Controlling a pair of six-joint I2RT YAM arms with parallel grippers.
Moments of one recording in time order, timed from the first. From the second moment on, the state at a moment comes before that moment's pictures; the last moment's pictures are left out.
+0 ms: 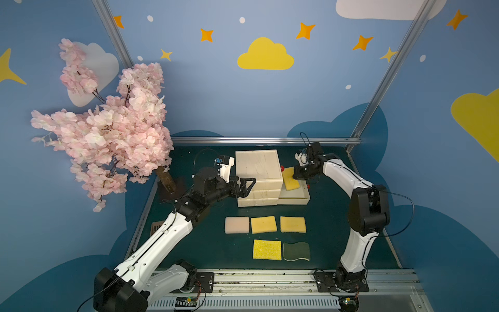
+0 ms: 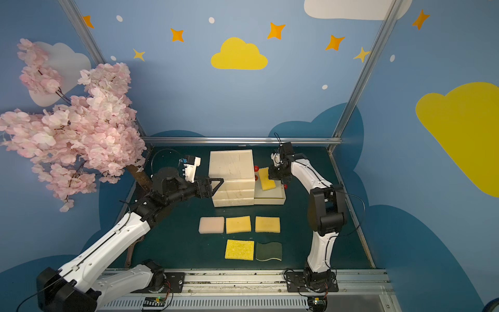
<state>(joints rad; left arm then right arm) -0.47 1.09 0.93 -0.18 0.36 -0.47 0.26 1.85 1.58 -0.77 -0.29 0.14</state>
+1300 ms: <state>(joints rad) -0.46 1.40 1.31 -0.52 0.90 -0.24 0.45 1.60 1.69 -1.02 -0.73 -0.47</state>
